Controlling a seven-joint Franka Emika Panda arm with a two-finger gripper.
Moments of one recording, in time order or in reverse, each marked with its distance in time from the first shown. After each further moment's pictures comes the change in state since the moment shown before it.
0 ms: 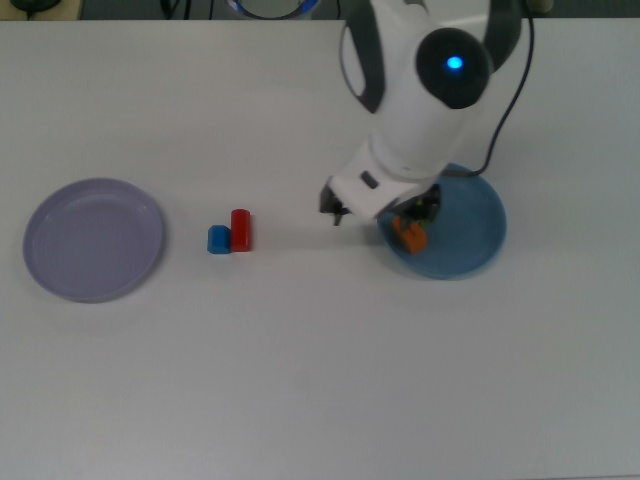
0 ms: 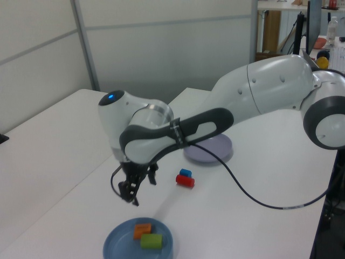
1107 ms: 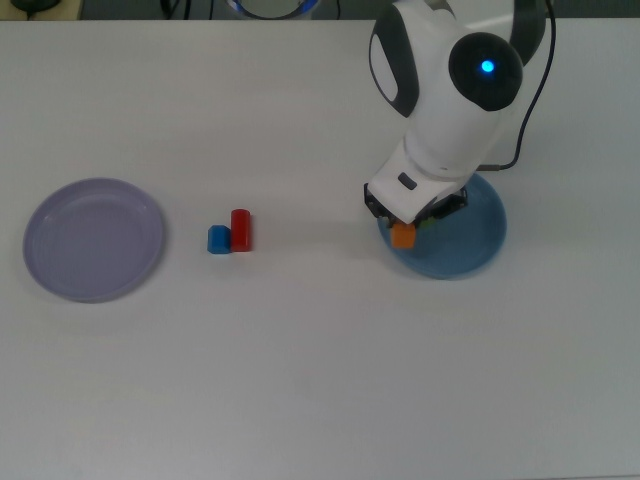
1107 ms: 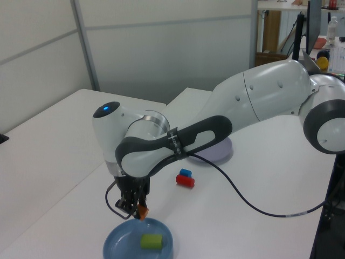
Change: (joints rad) arm 0.050 0.023 0.034 -0.010 0.030 0.035 0.002
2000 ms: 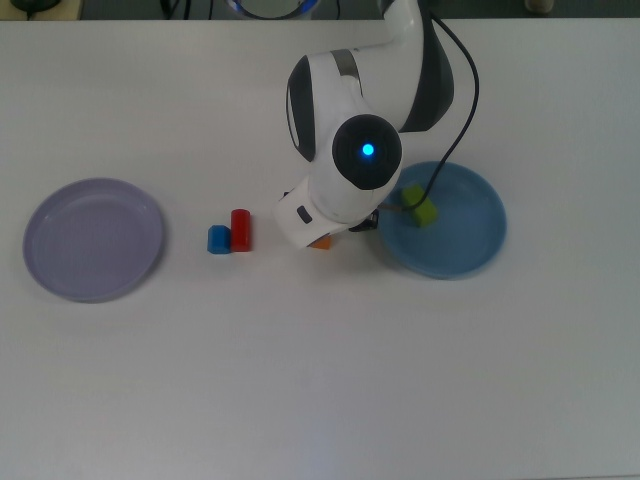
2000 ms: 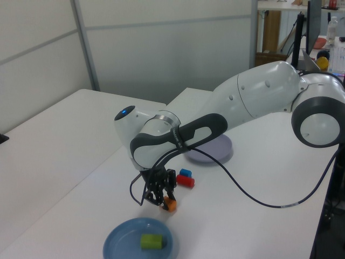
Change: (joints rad) arm -0.138 0.050 -0.019 -0.047 0.000 -0.084 0.024
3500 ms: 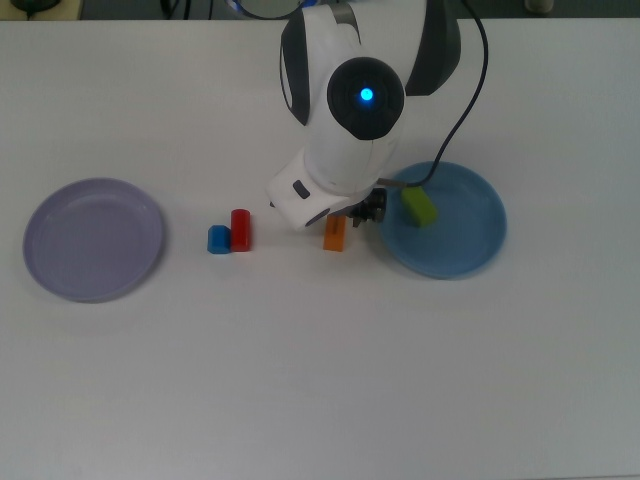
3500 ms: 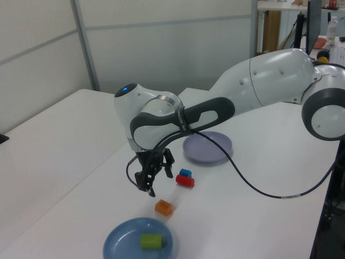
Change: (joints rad) arm -0.008 -0.076 0.002 0.016 0.000 0.000 -0.037
